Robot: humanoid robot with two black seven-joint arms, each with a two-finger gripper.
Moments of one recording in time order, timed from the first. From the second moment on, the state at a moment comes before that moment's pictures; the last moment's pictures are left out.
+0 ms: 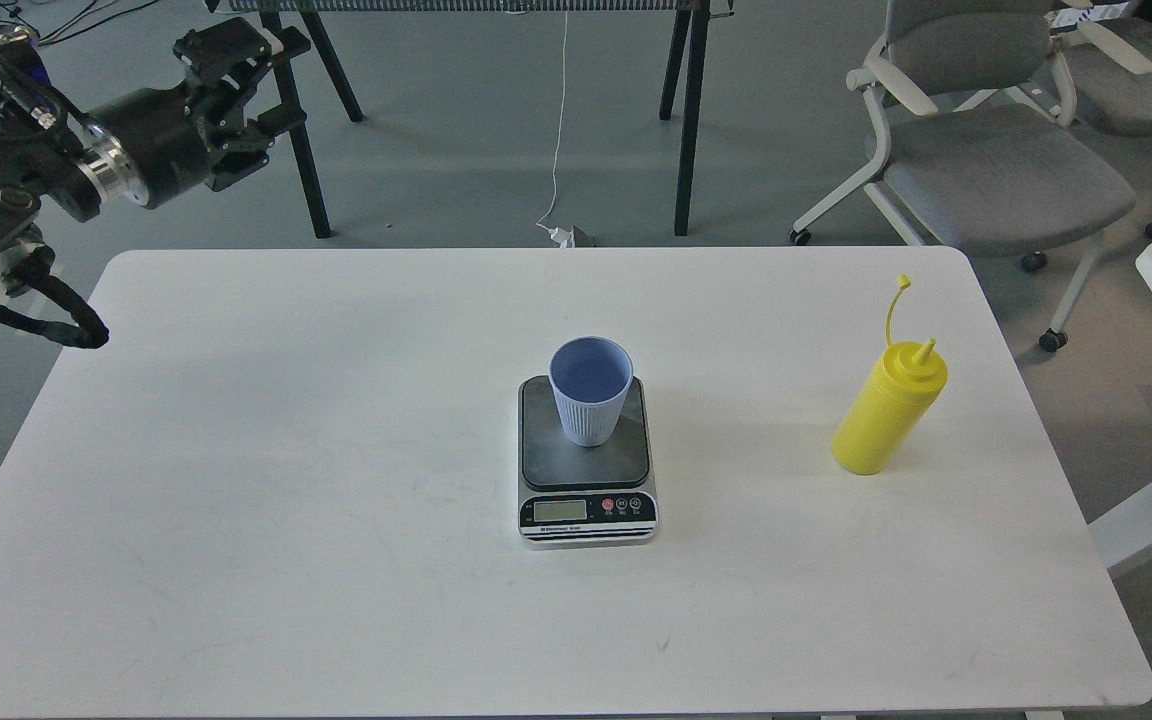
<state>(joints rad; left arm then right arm) -1.08 0.58 -0.33 -0.63 0.65 -0.49 -0.49 0.44 -0.97 0.84 1.05 0.81 0.49 0.23</state>
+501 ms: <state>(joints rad) -1.02 0.58 -0.32 -0.63 0.68 -0.49 -0.49 0.17 -0.97 0.87 1.31 1.04 0.49 0.24</state>
